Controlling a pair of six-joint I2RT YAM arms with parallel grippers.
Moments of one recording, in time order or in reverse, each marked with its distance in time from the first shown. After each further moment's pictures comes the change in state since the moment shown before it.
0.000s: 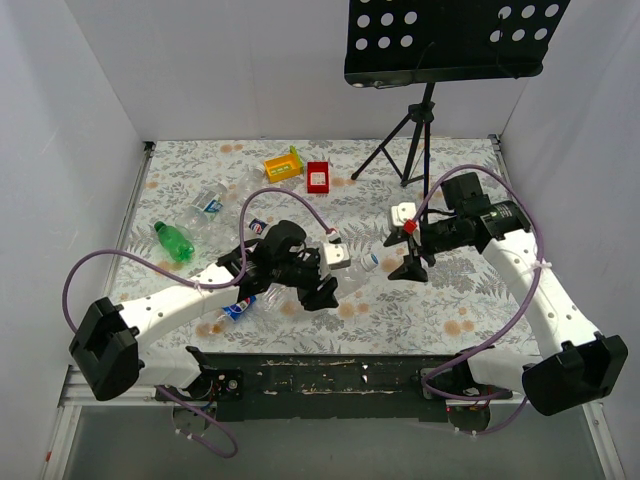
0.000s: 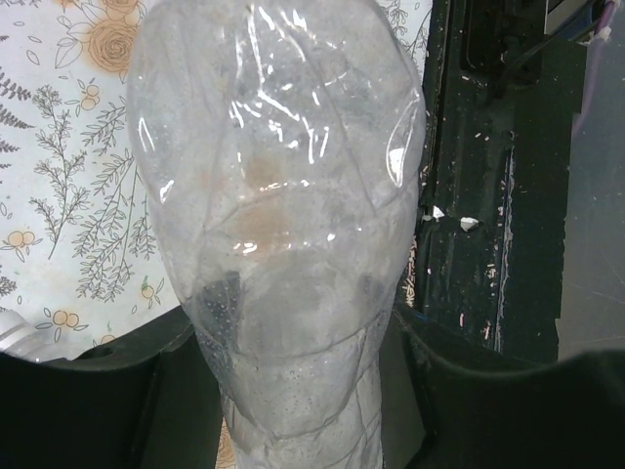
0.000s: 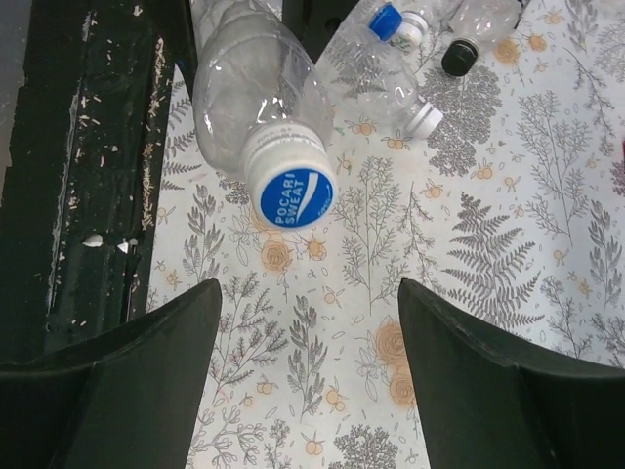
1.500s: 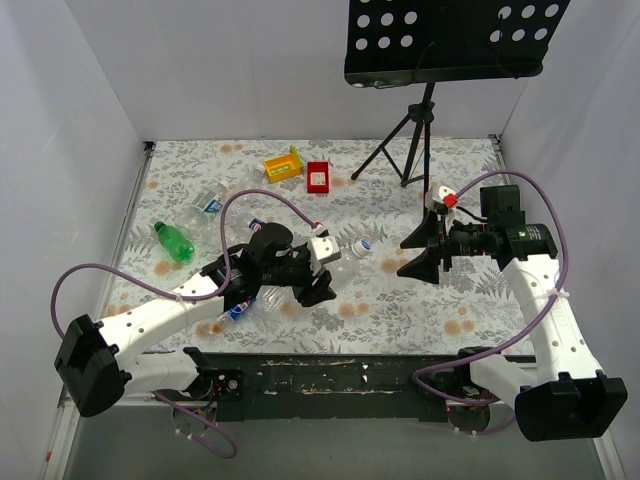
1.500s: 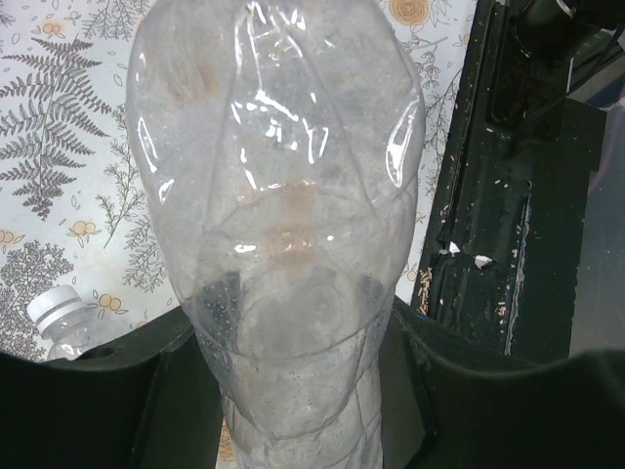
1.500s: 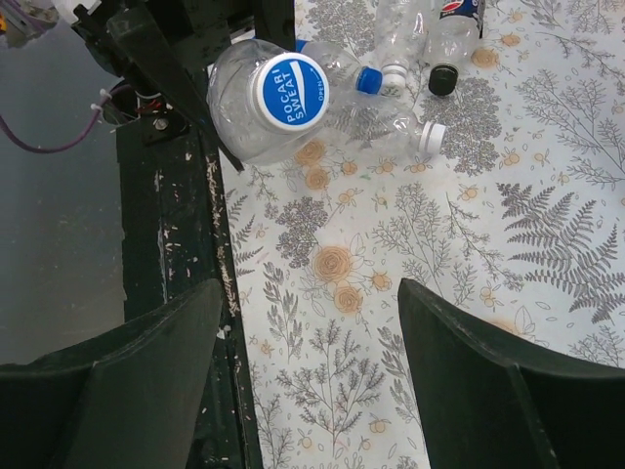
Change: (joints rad) left arm 0.000 -0.127 -0.049 0.063 -0.105 -0.090; right arm -0.242 -0.163 -0.131 0.132 -0.237 0.436
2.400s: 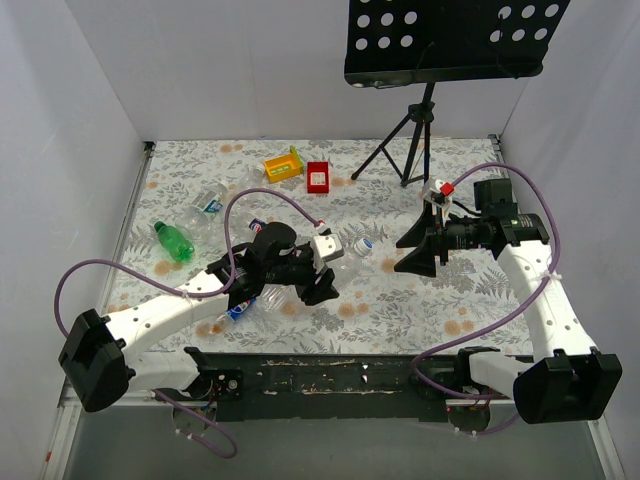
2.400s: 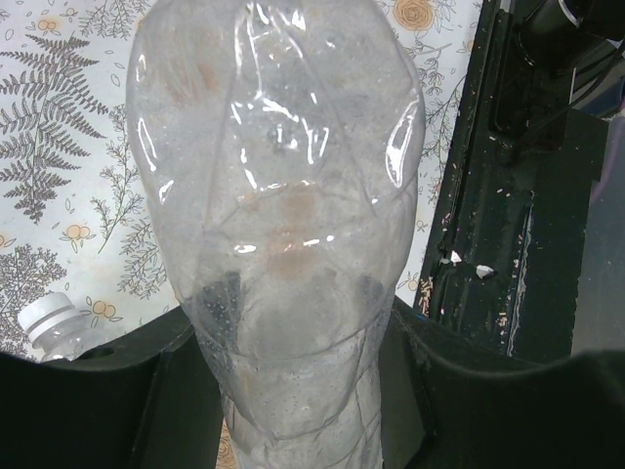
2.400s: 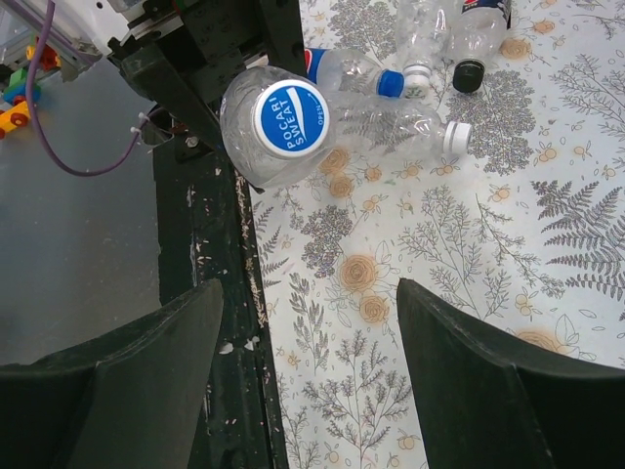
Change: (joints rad) left arm 0.000 0.036 0.000 0.042 0.000 -0.026; right arm 0.000 0.088 0.012 0.020 -0.056 0.071
